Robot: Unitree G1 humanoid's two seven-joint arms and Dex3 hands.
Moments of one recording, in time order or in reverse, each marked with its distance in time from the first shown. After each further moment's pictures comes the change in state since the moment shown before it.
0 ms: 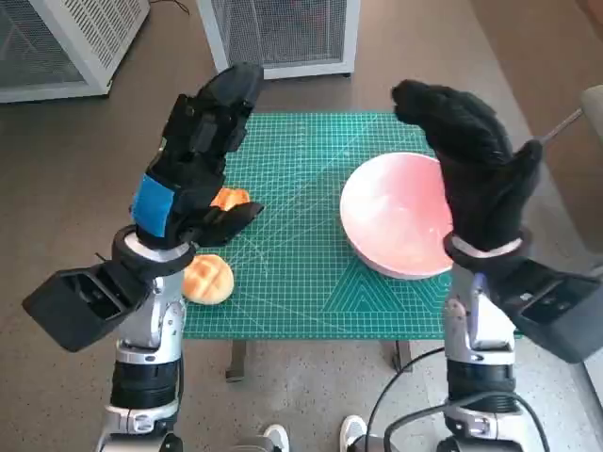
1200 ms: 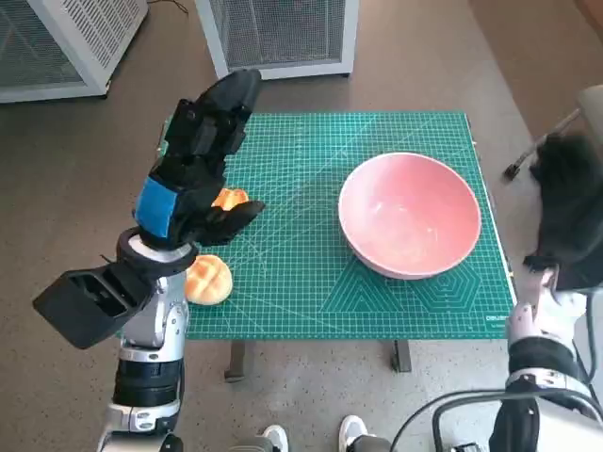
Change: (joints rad) left arm 0.000 0.000 0.000 0.060 0.002 -0.054 0.008; right arm -0.179 -0.211 -0.306 0.984 -0.045 -0.013 -0.254
